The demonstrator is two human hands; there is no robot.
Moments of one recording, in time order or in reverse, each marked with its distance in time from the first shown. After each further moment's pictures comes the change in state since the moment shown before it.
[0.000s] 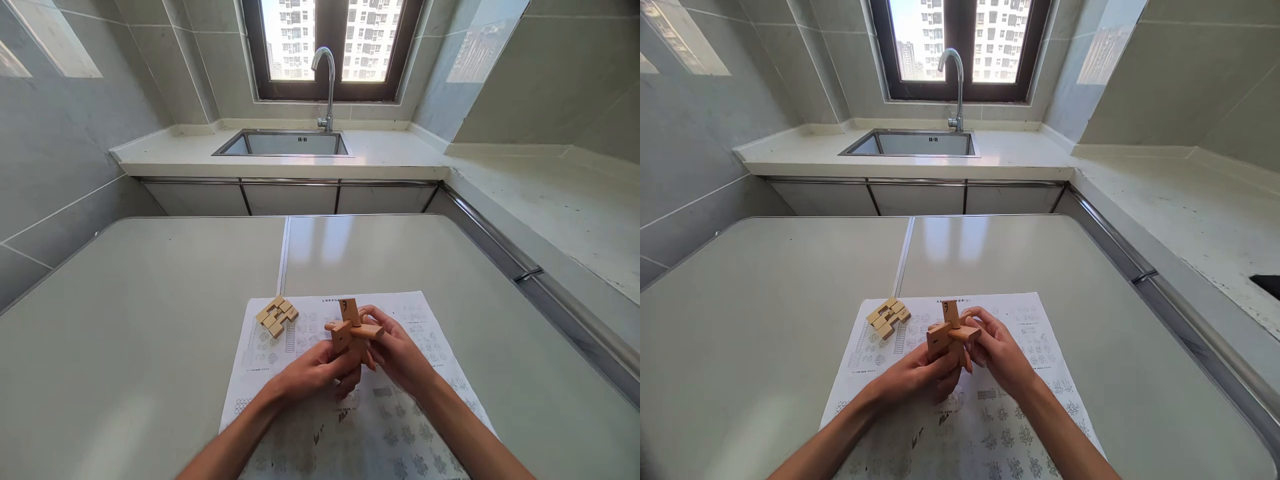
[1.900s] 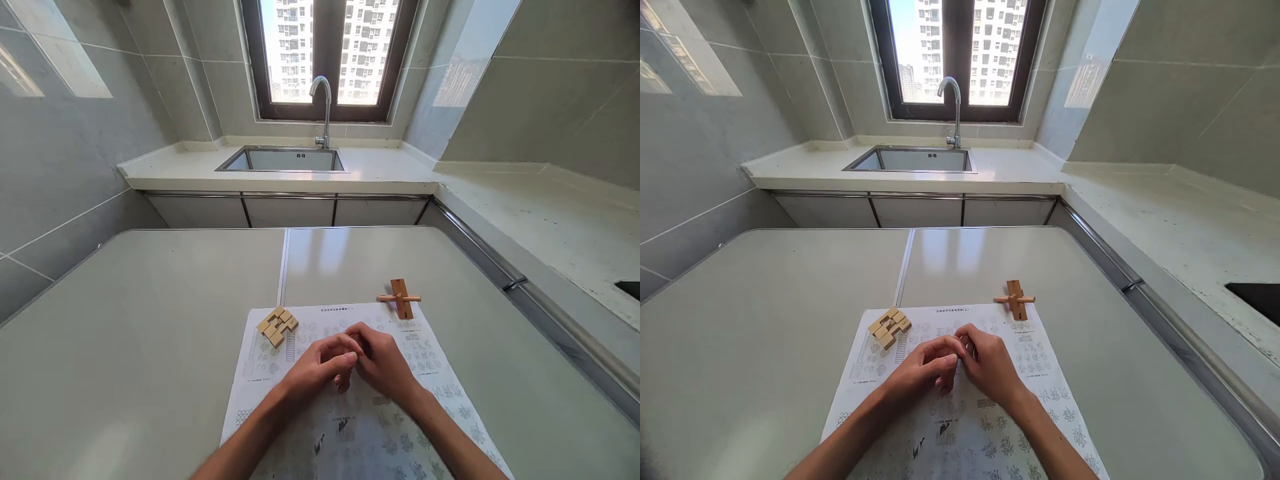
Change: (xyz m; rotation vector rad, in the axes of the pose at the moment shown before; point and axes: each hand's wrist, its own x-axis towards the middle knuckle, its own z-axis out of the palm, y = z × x) left_hand 0.007 -0.015 -0.013 -0.030 0.123 0.121; right_hand 0.009 0.030 -0.010 -1.011 0.164 -0.431
